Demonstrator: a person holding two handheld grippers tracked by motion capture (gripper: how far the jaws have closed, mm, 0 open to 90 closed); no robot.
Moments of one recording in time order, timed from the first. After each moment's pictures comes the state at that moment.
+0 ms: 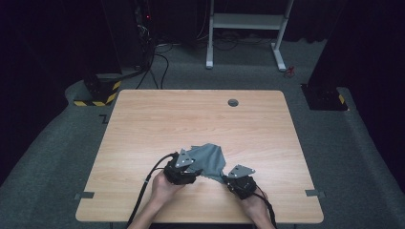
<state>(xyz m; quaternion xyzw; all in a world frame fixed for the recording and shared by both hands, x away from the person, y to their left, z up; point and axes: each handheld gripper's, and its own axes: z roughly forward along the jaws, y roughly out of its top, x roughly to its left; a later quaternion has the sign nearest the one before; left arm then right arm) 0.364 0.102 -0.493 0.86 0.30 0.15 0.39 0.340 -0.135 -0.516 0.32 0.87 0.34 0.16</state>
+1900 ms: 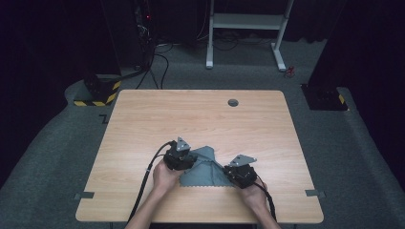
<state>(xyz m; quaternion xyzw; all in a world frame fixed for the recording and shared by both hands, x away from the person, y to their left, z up) 0.413 0.119 -0.508 0.84 0.38 0.17 0.35 0.369 -0.137 -0.508 0.34 0.86 0.35 0.15</state>
